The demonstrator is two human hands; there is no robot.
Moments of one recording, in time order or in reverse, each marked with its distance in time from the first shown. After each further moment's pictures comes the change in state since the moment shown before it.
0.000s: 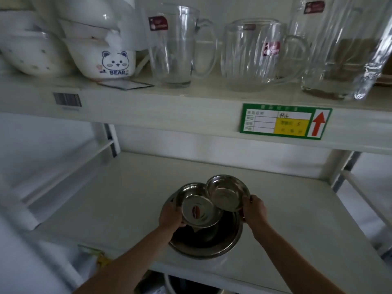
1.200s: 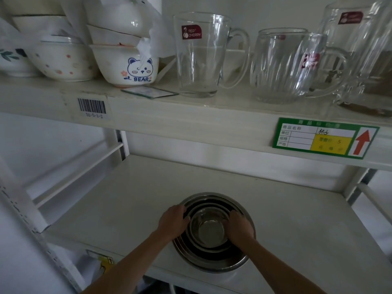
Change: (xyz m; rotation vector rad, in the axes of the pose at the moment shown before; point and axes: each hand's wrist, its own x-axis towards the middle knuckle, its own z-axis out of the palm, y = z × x) left_hand 0.023 -0.001 -0.037 0.793 -0.140 0.368; right_hand -0.010 0.001 0.068 -0.753 -0.241 -0.216
